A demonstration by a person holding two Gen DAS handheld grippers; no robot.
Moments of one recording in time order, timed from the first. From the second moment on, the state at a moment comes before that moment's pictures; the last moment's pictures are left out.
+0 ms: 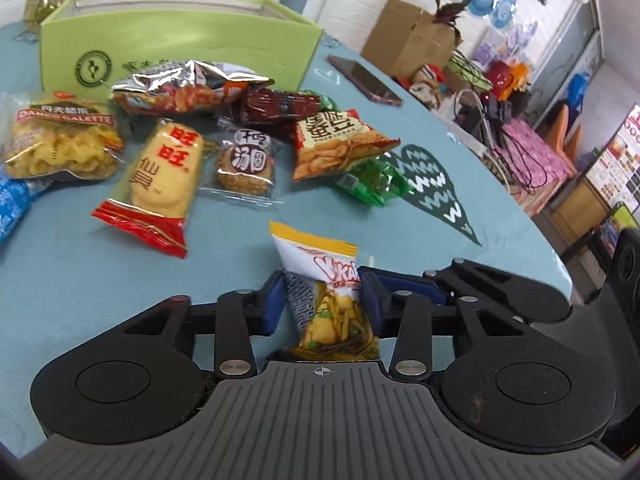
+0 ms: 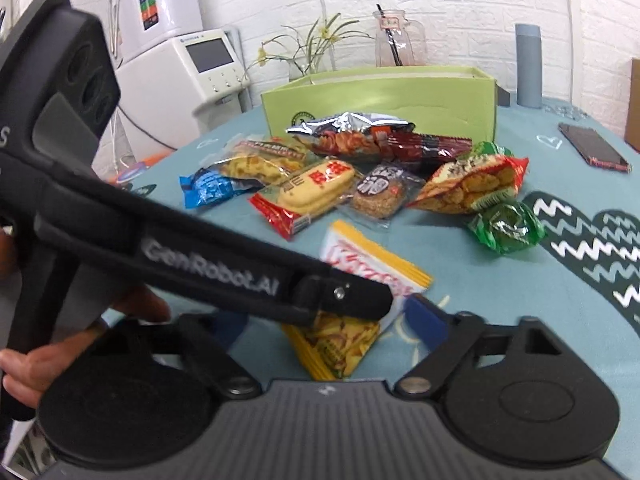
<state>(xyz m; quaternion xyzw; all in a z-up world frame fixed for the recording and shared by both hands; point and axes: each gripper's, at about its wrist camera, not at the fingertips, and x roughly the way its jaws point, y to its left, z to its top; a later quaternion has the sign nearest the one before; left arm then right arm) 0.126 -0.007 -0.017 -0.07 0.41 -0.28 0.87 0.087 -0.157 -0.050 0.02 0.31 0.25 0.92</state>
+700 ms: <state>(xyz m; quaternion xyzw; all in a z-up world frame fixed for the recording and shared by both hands) 0.325 0.003 0.097 -0.13 0.31 -0.23 0.91 0.297 -0.139 0.057 -0.04 0.23 0.28 0.93</state>
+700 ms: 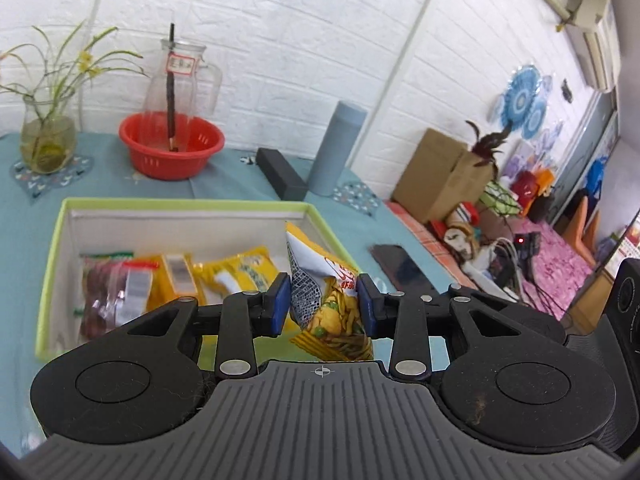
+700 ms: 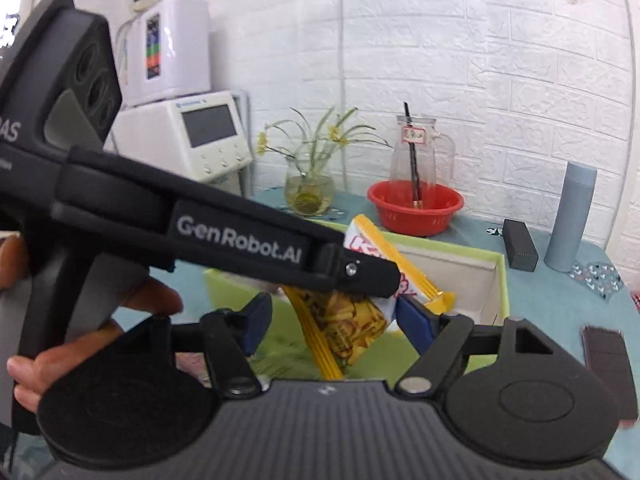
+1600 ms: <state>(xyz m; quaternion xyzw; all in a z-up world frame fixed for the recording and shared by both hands) 0.231 0.028 0.072 -0.10 0.29 -0.21 0.93 0.199 -0.189 0.028 0.04 0.26 0.32 0.91</state>
